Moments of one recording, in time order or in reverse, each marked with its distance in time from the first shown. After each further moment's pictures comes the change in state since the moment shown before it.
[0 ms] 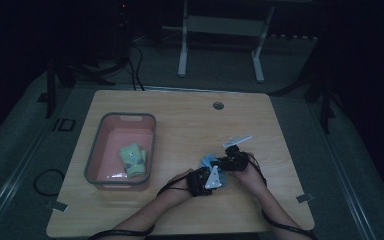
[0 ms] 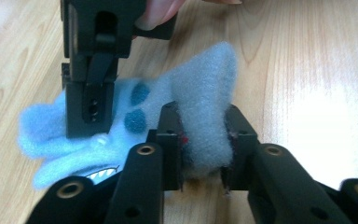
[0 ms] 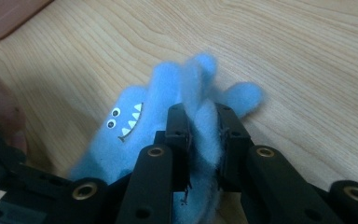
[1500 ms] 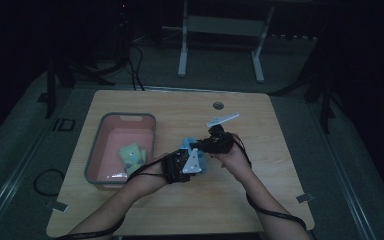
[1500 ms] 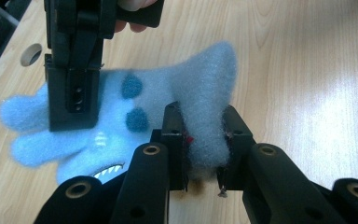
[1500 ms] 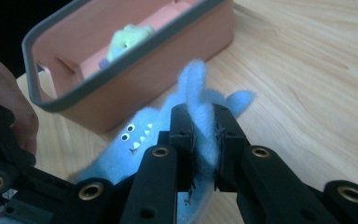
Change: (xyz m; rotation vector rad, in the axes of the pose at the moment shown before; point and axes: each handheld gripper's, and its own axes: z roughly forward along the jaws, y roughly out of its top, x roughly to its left) left arm 0.034 0.015 -0.115 0.096 0.054 0.032; right arm 0.057 0.093 -0.022 -0.114 0.124 -0.053
